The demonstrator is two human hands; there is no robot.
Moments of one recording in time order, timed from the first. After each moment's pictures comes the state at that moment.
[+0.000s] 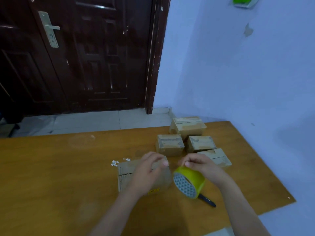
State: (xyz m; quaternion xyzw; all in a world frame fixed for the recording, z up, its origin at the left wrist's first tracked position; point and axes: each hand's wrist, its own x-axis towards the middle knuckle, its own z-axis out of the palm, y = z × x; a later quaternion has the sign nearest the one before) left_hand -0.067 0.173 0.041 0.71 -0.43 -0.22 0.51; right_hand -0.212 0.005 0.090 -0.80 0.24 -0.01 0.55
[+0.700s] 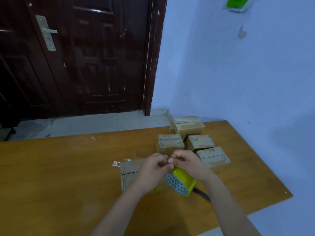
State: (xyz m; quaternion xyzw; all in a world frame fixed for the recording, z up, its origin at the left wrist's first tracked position) left_hand -0.074 0.177 0.068 0.69 -0.40 -0.29 0.52; right_hand -0.177 0.045 0.088 -0.84 0.19 -0.07 0.51
